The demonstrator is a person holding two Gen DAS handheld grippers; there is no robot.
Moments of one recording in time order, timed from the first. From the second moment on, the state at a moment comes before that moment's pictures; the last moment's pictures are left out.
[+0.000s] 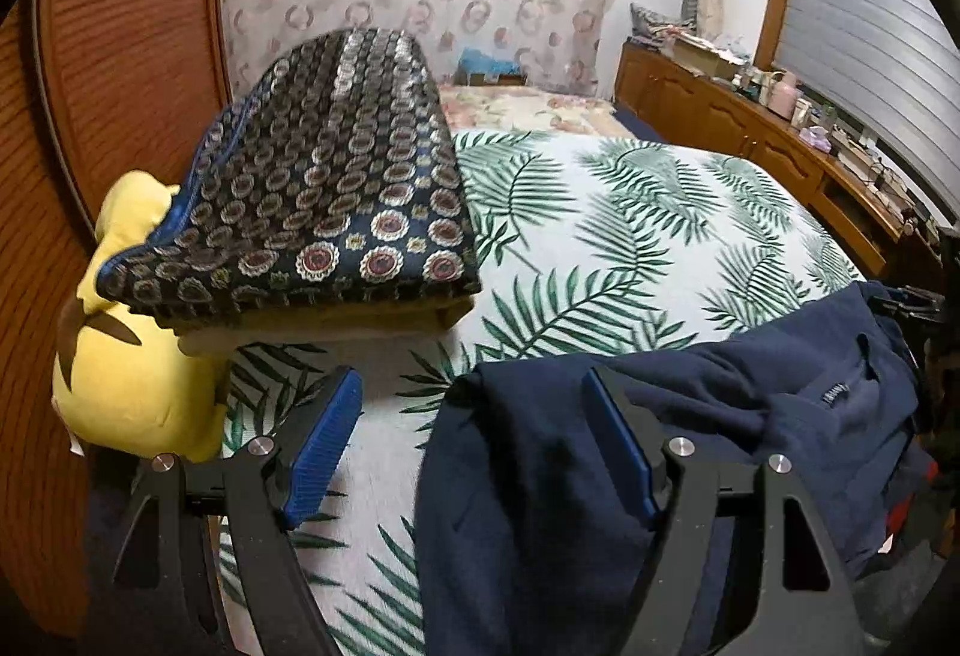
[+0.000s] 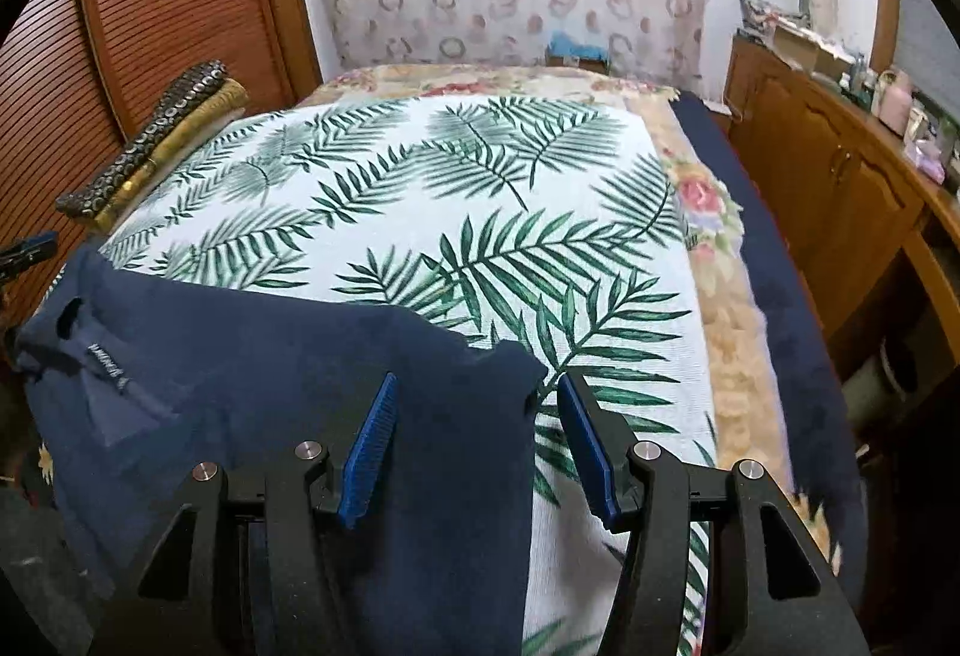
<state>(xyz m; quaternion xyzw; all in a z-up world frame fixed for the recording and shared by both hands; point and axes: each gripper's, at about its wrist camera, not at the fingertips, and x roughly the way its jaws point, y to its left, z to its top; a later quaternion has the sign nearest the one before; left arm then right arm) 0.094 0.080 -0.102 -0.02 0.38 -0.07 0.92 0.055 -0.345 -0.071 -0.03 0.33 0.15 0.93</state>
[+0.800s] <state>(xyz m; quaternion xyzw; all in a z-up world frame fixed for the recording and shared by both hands) 0.115 0.068 -0.132 0.00 0.44 -0.10 0.89 0.063 -0.346 -0.079 -0.02 0.34 0.17 0.93</state>
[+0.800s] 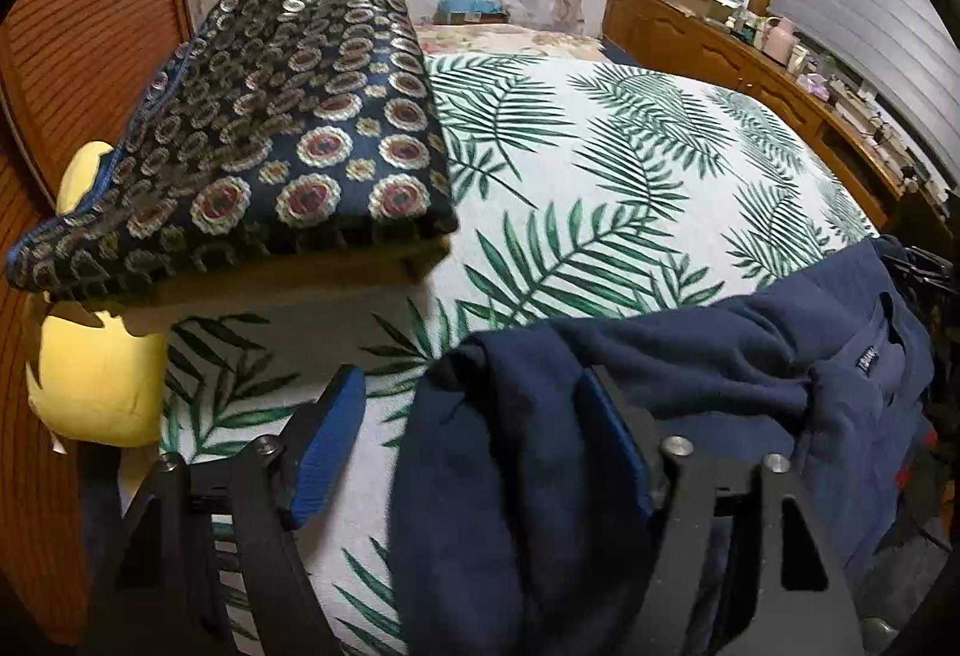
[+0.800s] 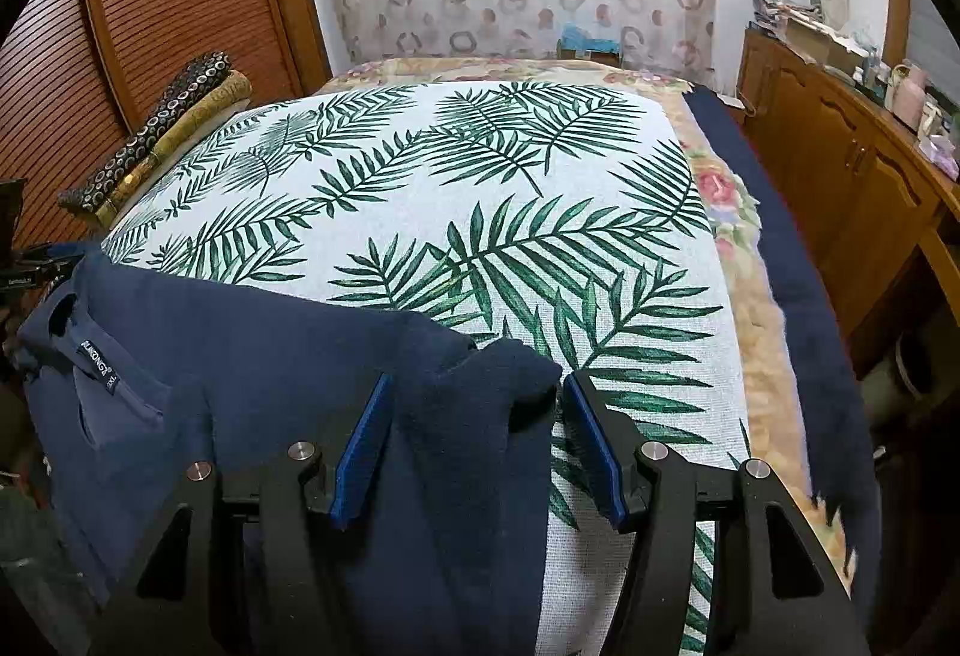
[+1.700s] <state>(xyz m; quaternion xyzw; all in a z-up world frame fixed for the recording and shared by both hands) -0.037 0.072 0.039 -0.03 0.20 -0.12 0.97 -0.126 -0.375 0.051 -0.03 0.15 0.21 0.97</state>
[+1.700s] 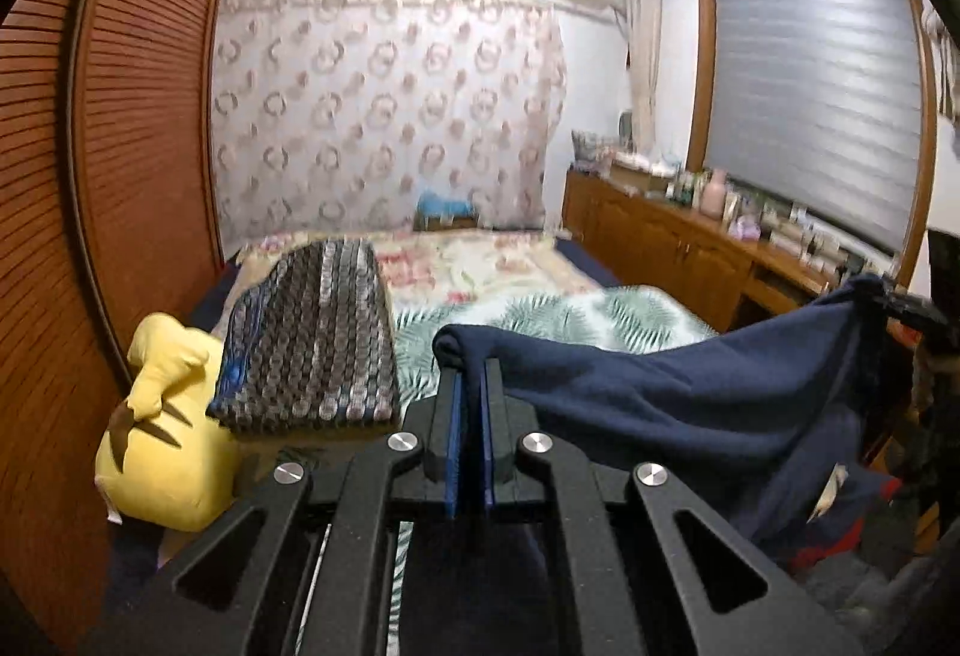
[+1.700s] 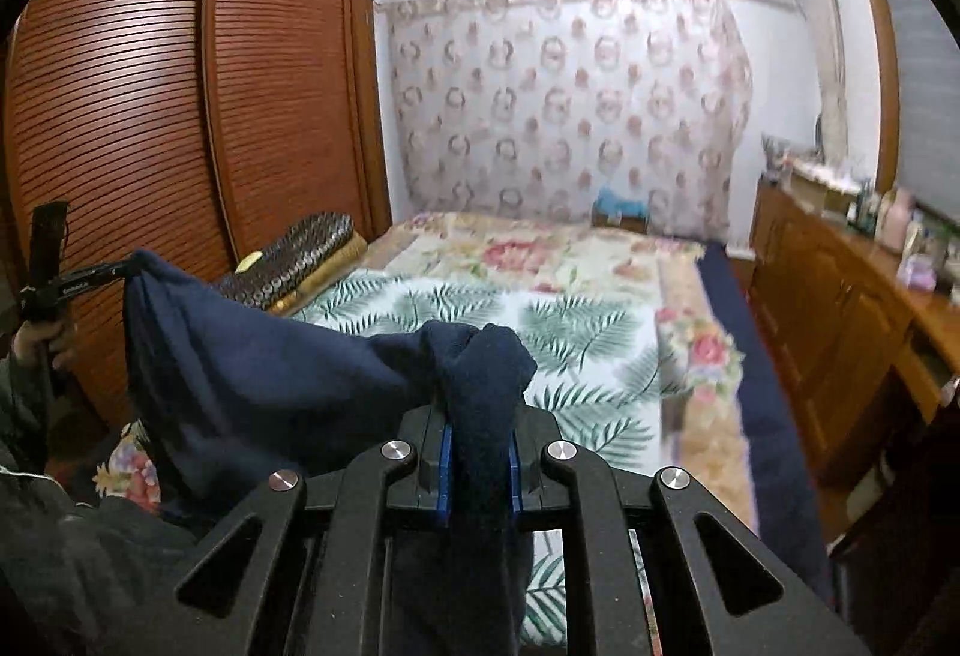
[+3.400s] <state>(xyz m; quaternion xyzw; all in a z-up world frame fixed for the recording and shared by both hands) 0.303 -0.011 -0.016 0.05 0.29 -0.11 0.95 0.142 -0.343 -0.008 -0.03 0.28 0.13 0.95</state>
